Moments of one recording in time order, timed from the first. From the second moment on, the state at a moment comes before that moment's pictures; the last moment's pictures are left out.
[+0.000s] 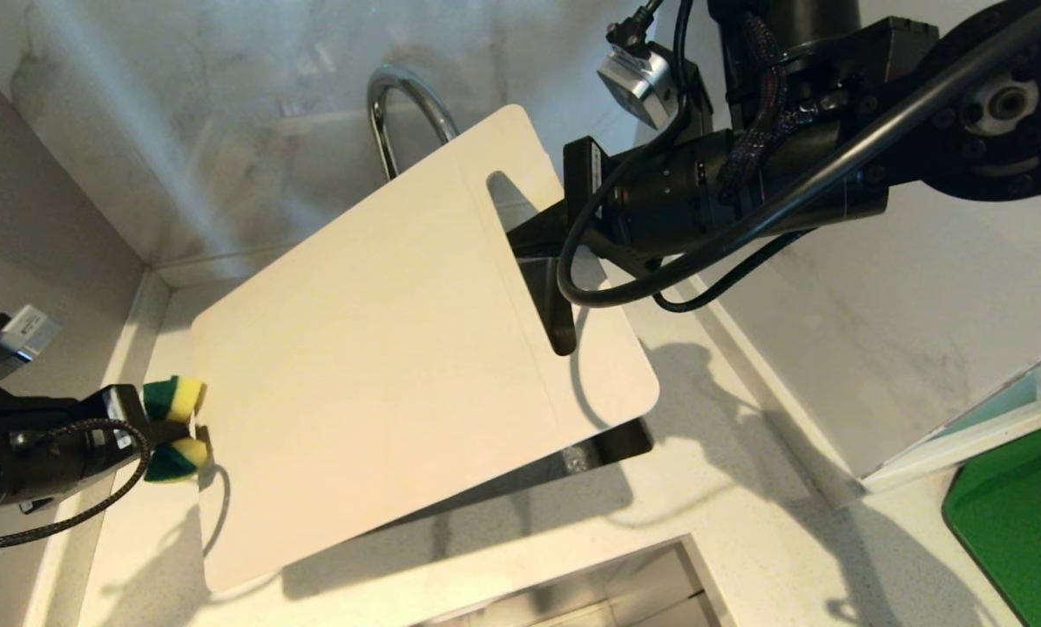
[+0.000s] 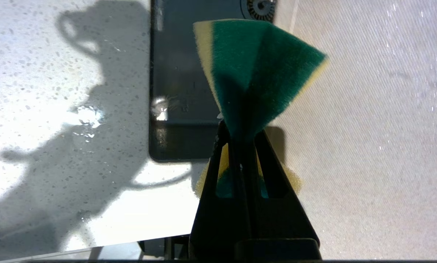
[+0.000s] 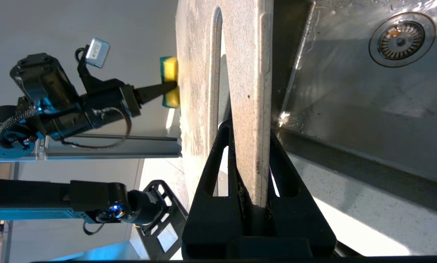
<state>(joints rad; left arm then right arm) -0.23 1.30 -0.77 0.04 0.08 -0.60 0.53 1.79 -1.87 0.43 0.53 0.38</state>
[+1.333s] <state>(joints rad) -0.89 1.43 -1.49 0.54 0.35 -0.65 0.53 1.88 -1.97 0.42 0.49 0.39</state>
